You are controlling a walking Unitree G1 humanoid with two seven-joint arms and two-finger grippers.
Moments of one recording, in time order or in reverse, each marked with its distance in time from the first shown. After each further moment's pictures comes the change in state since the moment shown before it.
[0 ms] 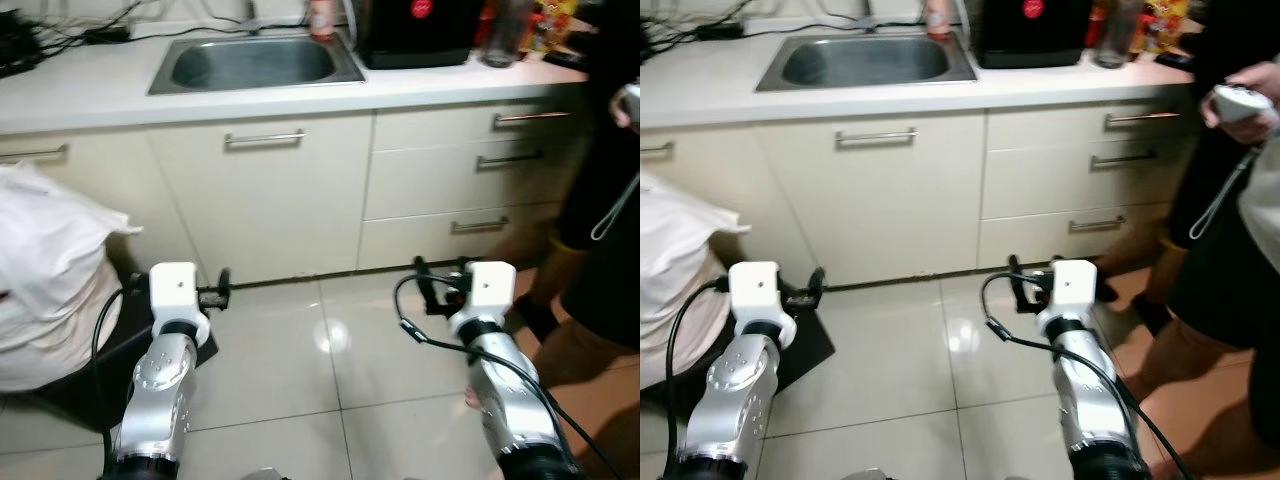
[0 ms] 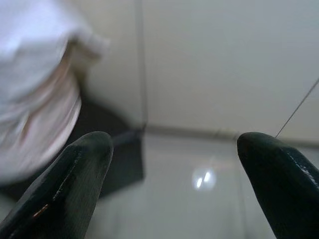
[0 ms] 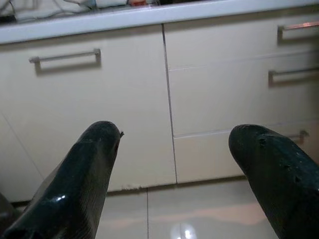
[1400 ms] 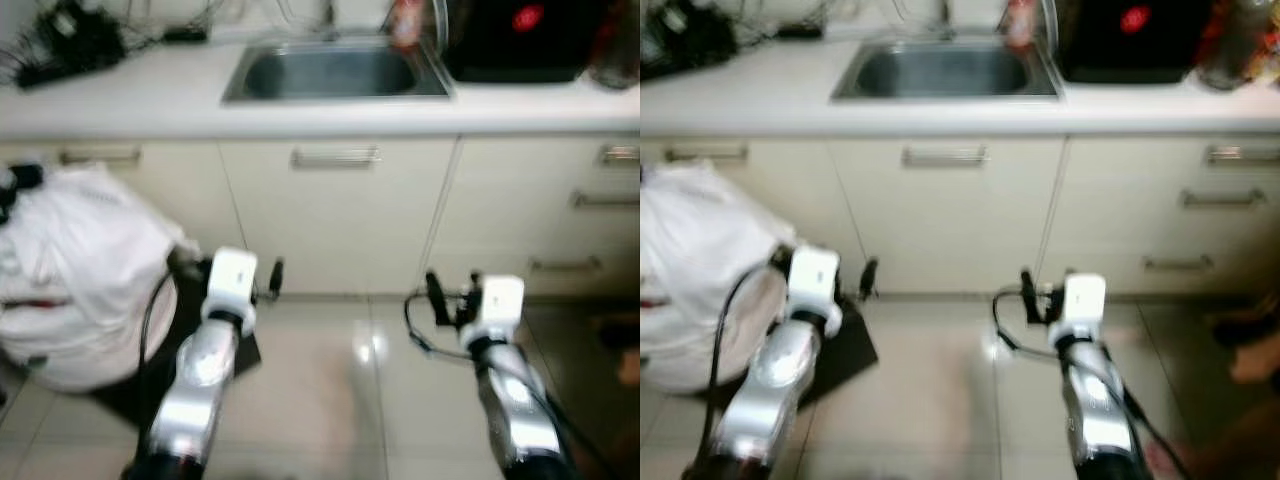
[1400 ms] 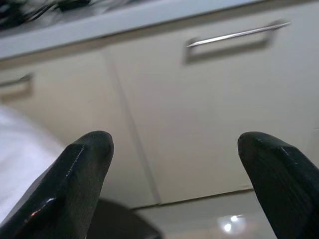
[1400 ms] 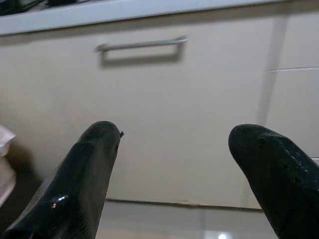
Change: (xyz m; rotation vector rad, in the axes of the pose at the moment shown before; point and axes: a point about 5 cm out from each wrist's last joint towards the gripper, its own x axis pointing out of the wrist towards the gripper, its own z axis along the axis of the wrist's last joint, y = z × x) left arm 0.002 -0.056 0.052 0.233 -0.254 -0.261; right arm 0.007 0.028 -0.011 -0.011 0.019 0.109
